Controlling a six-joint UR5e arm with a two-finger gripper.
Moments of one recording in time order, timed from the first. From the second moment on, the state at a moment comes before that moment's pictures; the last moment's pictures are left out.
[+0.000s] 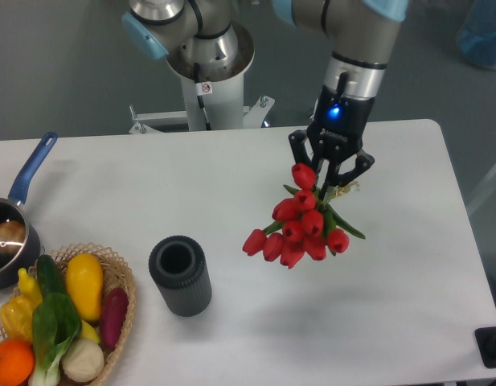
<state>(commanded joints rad) 2.72 -1.66 -1.78 -1.06 1.15 1.30</state>
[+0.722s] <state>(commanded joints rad) 2.61 -1.76 -1.79 -1.13 1.36 1.35</state>
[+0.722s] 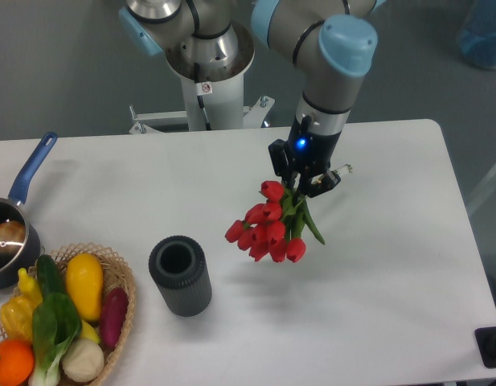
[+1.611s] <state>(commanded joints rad) 2.57 -1.89 -1.76 -1.12 1.42 1.35</state>
